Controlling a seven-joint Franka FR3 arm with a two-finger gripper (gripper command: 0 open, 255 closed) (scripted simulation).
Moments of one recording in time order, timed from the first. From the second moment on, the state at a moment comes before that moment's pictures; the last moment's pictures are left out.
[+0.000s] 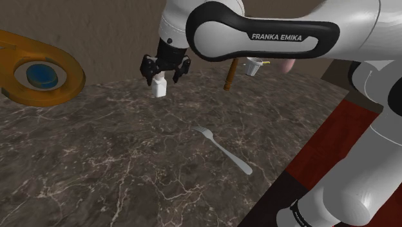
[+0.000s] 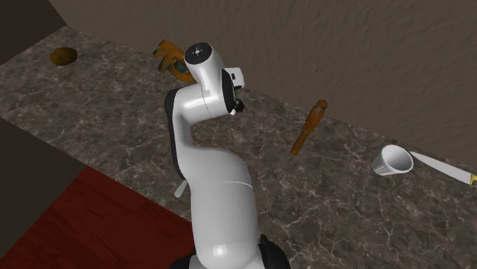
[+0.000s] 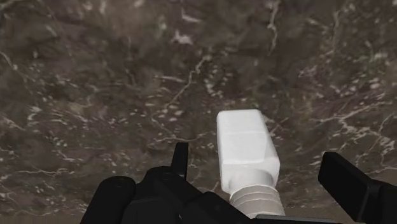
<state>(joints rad) 0.05 0.12 0.60 -1.61 -0.29 1.98 0.78</state>
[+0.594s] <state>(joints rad) 0.05 0.15 0.59 -1.64 -0.32 2.04 0.79</state>
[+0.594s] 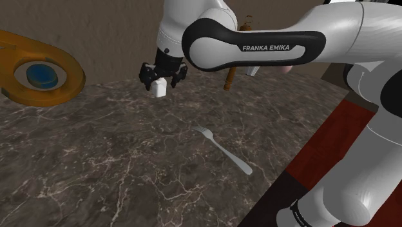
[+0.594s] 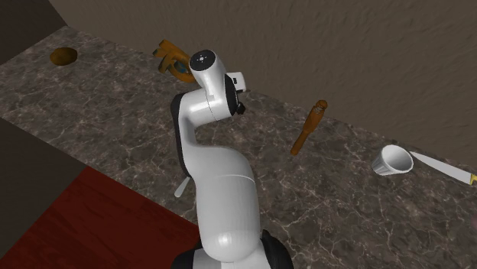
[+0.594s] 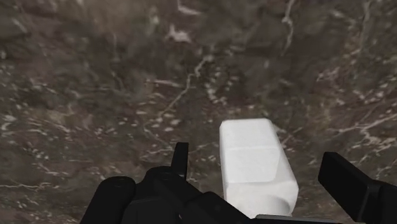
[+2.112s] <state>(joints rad) 0.06 0.17 0.60 -1.51 -0.32 1.92 0.77</state>
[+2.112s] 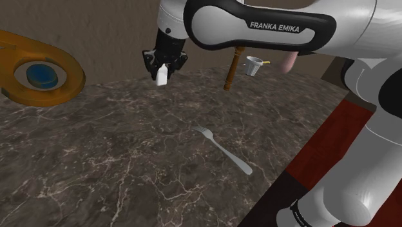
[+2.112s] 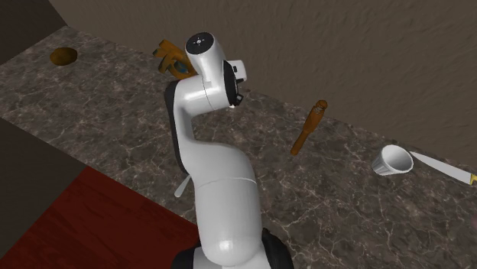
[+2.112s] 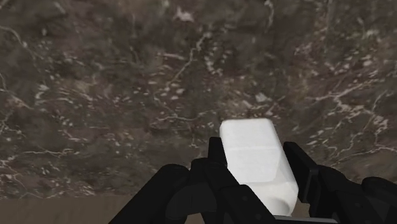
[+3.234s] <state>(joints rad) 0.14 0.27 0.61 -1.15 -0.37 1.65 0.74</state>
